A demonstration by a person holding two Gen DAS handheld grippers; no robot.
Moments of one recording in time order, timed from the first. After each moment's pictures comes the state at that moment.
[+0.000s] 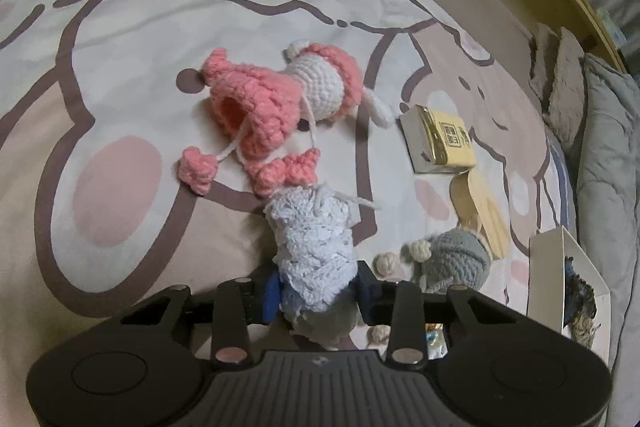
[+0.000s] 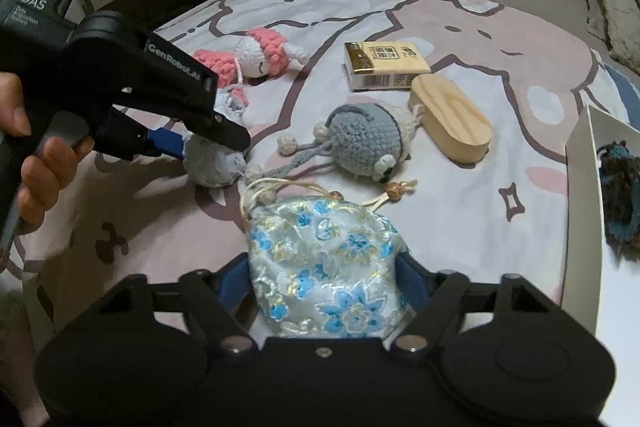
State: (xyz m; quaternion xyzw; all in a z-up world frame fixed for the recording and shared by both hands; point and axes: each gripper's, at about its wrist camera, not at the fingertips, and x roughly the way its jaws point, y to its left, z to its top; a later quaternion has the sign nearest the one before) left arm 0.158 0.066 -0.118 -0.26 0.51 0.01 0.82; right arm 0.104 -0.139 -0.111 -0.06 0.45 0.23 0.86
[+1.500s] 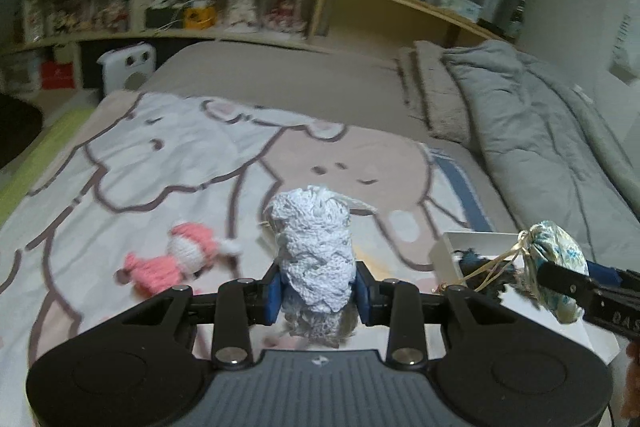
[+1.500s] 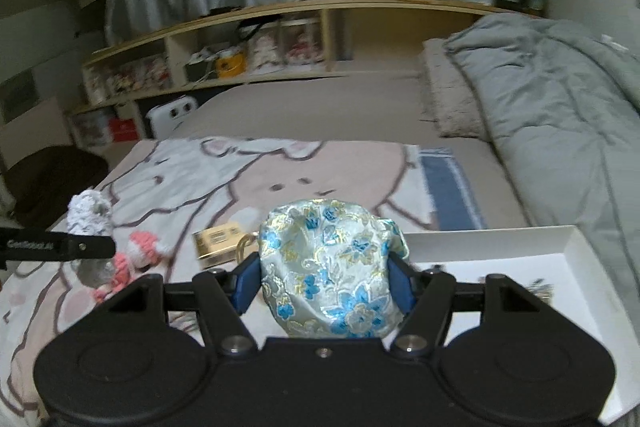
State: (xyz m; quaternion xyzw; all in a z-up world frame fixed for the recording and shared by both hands) left arm 0.119 -0.018 0.009 -0.07 0.35 -0.10 0.93; right arm 0.077 -0.271 0.012 0.03 0.29 0.03 0.96
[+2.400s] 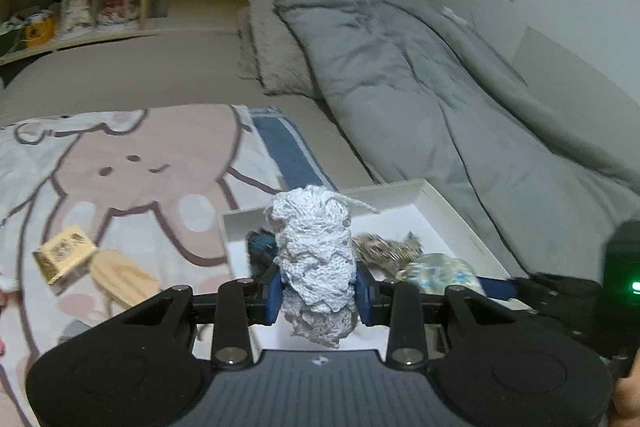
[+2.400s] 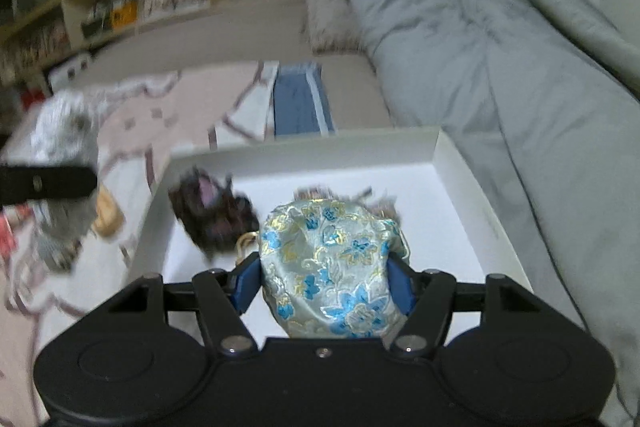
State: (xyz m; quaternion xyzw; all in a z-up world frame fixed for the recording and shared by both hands) left arm 0.128 -0.210 -0.006 -0.01 0.37 -0.27 0.89; right arm 0.087 -0.393 -0.051 0.02 0.41 -0.07 0.91
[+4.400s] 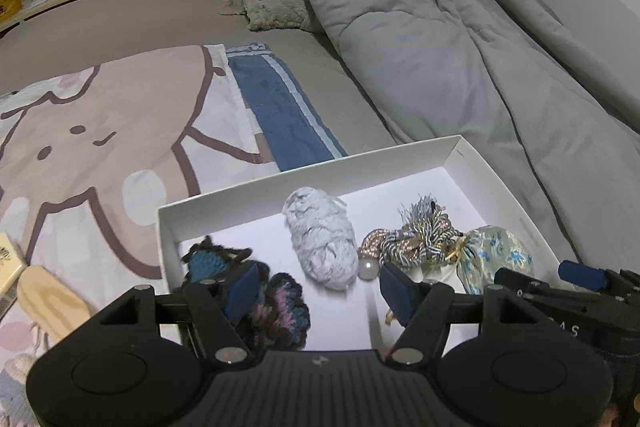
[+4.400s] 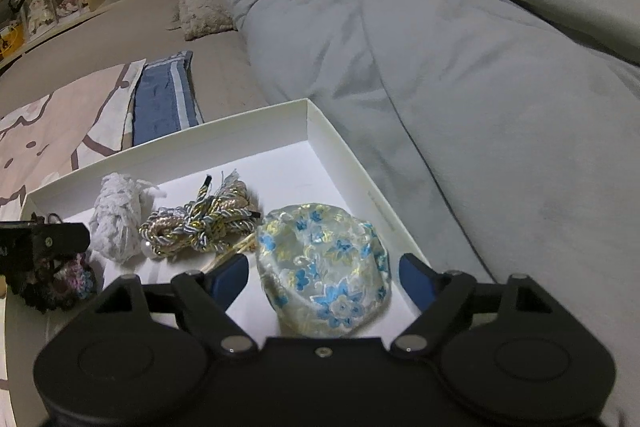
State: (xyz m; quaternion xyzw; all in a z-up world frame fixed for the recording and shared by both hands) left arm 0.208 -0.286 -0.065 0.03 0.45 -0.26 0.85; right arm 0.108 -0.460 -0.070 0.07 0.41 -0.22 0.88
